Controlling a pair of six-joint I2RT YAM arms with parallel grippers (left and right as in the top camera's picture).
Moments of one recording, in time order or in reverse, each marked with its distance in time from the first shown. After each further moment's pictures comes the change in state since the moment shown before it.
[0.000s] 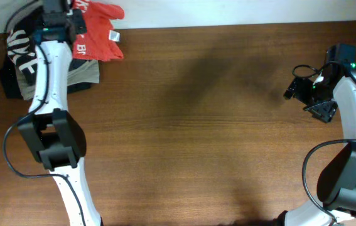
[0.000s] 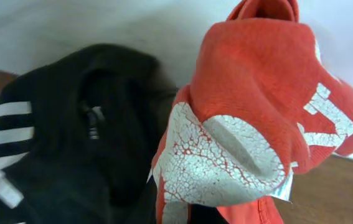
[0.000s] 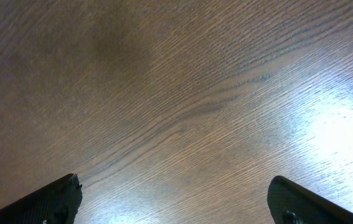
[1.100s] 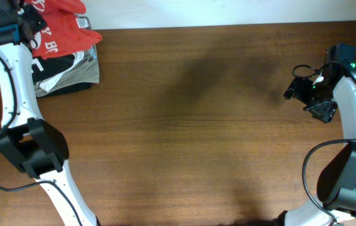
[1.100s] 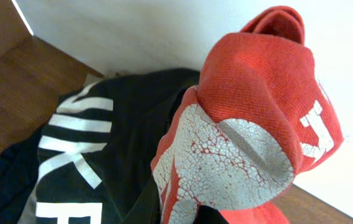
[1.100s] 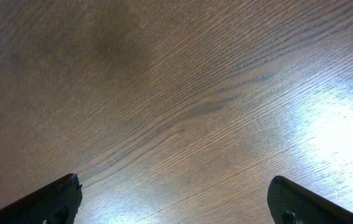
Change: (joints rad) left arm 0.179 -0.042 0.102 -0.118 0.105 -0.177; right arm 0.000 0.000 0.000 0.000 0.000 0.000
